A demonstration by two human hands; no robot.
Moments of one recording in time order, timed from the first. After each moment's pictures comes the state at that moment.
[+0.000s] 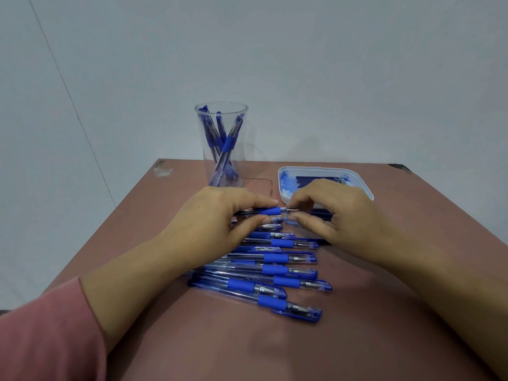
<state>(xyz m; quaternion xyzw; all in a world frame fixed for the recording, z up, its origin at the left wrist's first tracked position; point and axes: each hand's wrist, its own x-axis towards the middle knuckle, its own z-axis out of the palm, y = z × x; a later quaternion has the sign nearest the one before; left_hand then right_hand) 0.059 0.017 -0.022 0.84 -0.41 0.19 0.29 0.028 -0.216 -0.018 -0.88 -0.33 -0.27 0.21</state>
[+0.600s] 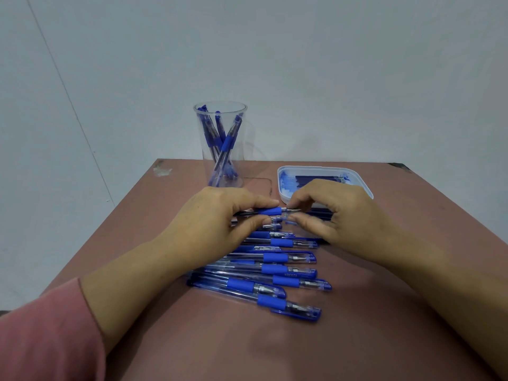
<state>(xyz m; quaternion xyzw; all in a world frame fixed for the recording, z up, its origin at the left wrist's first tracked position) 0.058 0.016 -0.023 0.85 -0.40 0.18 0.30 0.024 -0.215 -0.016 -0.88 -0.33 -0.27 0.23</state>
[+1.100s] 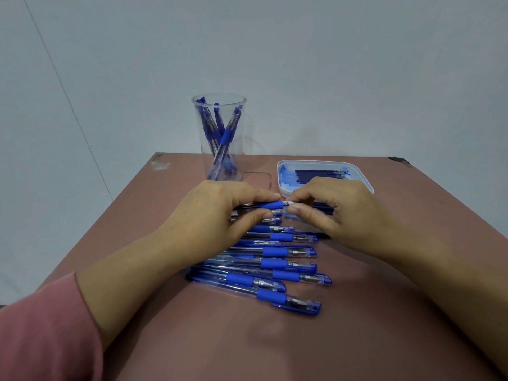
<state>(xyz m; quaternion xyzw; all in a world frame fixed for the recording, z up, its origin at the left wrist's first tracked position) 0.058 0.016 -0.023 0.84 -0.41 0.18 0.30 0.024 -0.215 -0.017 -0.88 -0.32 -0.27 0.23</state>
